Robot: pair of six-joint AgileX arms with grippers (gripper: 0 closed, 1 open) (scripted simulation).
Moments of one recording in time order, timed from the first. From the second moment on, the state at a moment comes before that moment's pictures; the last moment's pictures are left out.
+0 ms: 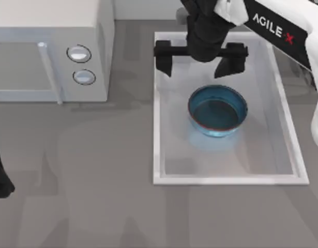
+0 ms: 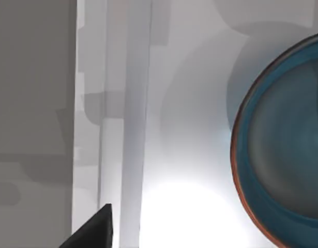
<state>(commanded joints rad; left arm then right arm) 0.00 0.00 0.00 0.00 0.00 0.00 0.49 2.54 2.39 -1.14 0.04 0.46</state>
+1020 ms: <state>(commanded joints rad) 0.00 0.00 0.00 0.00 0.00 0.00 0.51 2.84 2.51 -1.07 0.11 0.52</state>
